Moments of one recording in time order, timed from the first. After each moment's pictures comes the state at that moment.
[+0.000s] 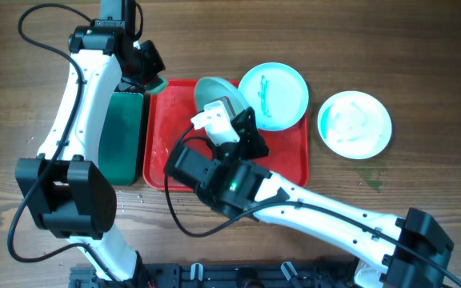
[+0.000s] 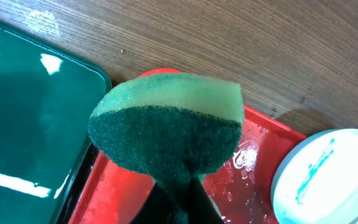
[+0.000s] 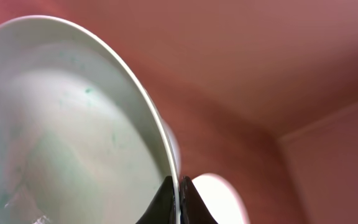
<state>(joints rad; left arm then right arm) -0.08 1.90 1.73 -1.04 0.09 -0.52 1.10 1.67 1.32 -0.75 1.17 0.36</state>
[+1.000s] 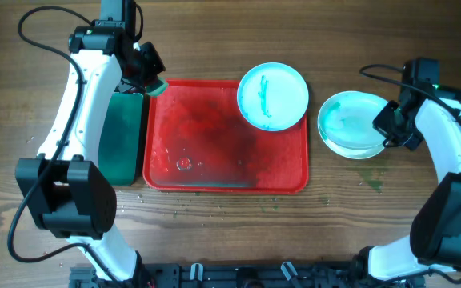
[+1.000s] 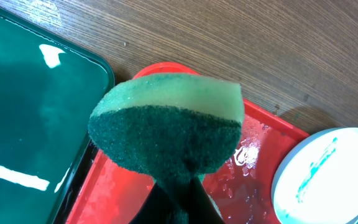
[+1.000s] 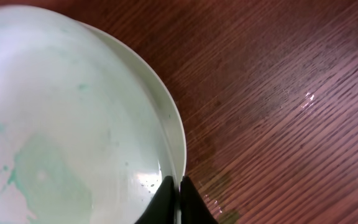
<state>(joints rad) -0.08 1.90 1.73 -1.06 0.09 -0.54 -0.21 1.70 1.18 -0.91 0.18 0.51</state>
